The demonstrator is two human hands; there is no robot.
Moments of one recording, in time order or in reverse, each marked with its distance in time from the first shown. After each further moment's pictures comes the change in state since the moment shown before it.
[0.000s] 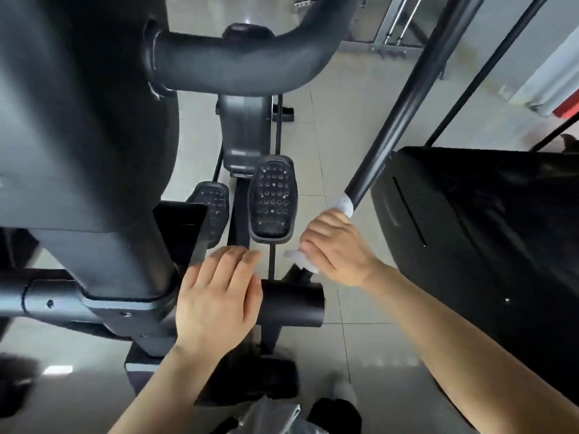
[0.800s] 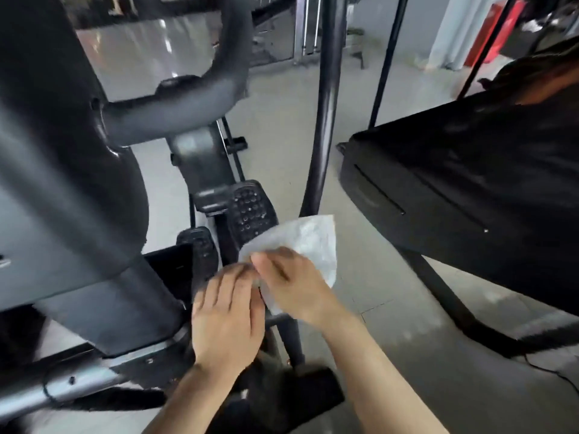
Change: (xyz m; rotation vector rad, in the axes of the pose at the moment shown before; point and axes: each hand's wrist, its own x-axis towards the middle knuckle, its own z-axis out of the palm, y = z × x) left_hand -0.001 -0.010 -0.007 -0.221 0.019 0.177; right_hand 0.014 -0.146 -0.041 0.744 0.144 0.816
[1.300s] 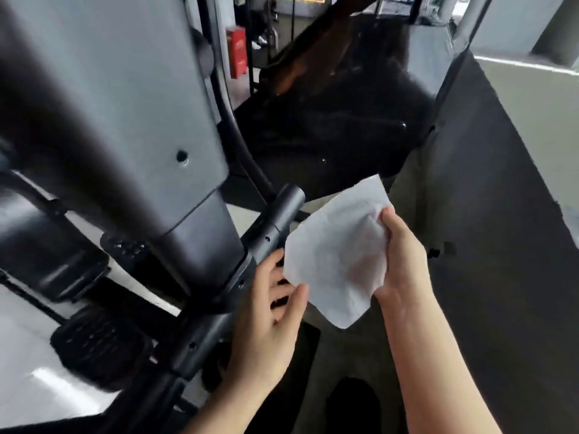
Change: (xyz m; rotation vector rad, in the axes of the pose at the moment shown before) left_hand -0.065 -0.123 -0.131 -1.565 -0.889 -0.053; right_hand -0.150 -0.132 0.146 1.043 1.485 0.336
